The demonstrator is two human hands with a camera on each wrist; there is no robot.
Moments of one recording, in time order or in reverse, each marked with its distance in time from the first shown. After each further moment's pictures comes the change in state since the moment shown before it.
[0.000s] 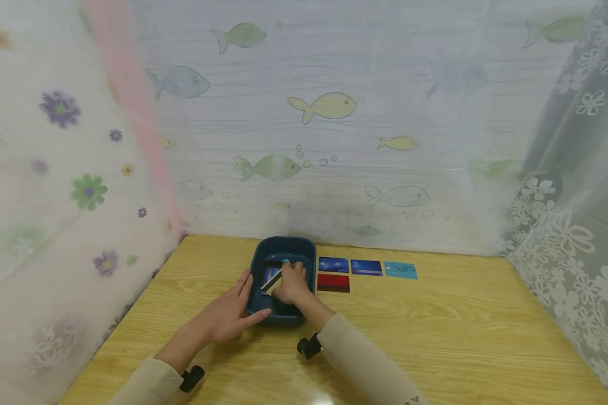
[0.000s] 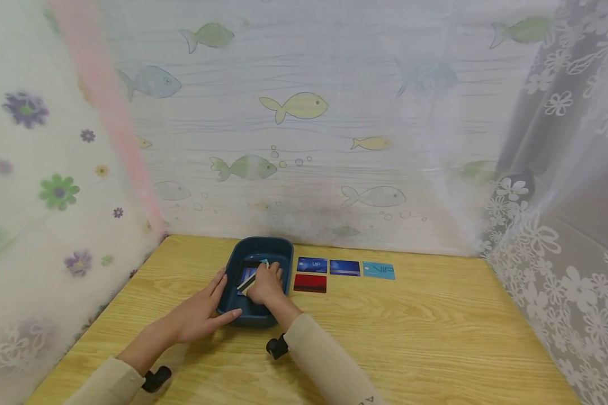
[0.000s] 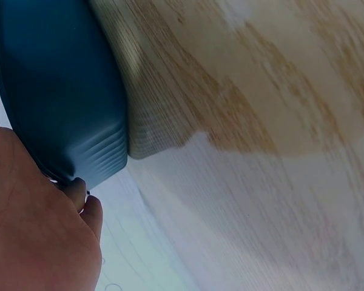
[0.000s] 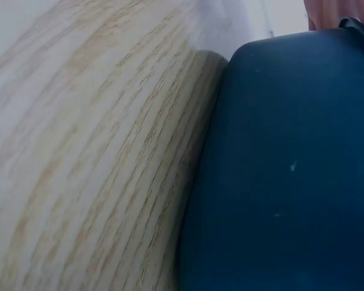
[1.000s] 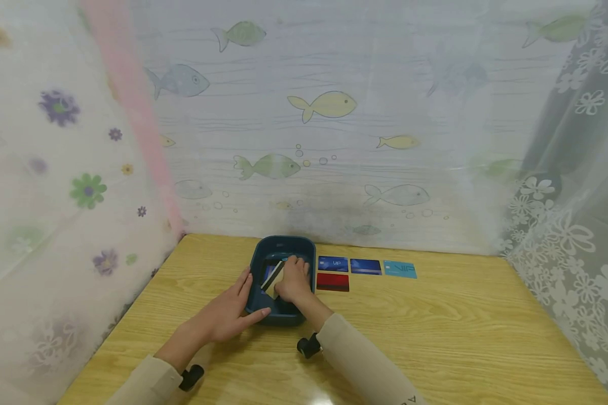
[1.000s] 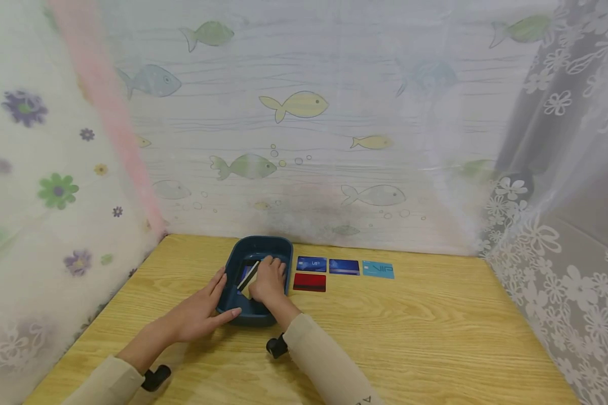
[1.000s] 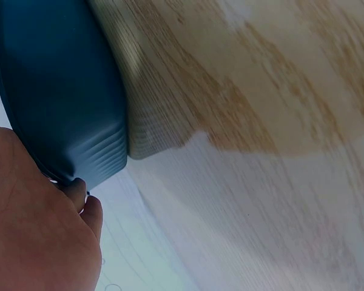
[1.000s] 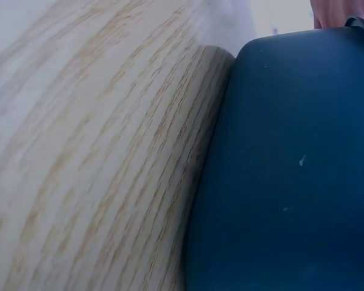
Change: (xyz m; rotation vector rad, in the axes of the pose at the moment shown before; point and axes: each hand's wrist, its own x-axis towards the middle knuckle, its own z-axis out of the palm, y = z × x) left_hand -0.002 0.002 -0.002 0.010 0.006 0.010; right_hand 0.006 0.003 0.003 -0.030 0.136 0.025
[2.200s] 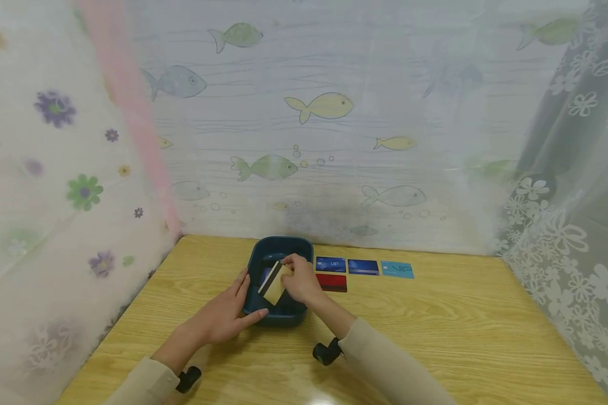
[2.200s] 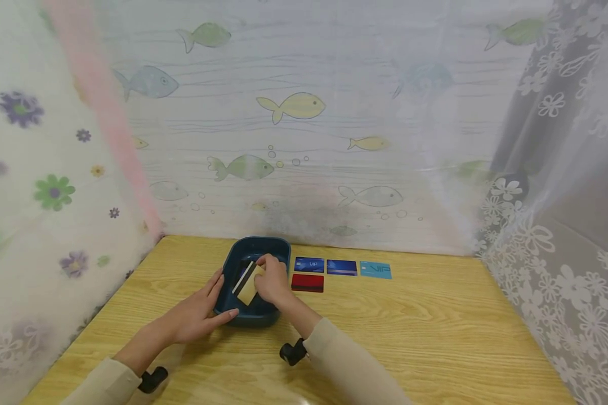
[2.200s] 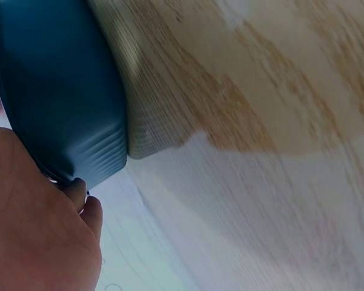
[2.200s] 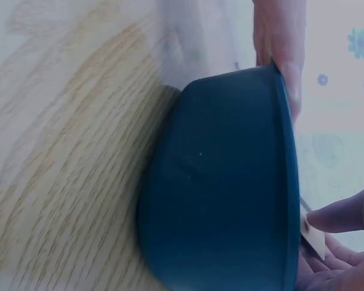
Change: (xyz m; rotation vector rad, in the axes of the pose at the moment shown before) left_hand 0.001 -0.002 0.002 -0.001 0.004 -0.005; right_hand -0.027 -0.005 -0.047 0.318 -0.024 -0.099
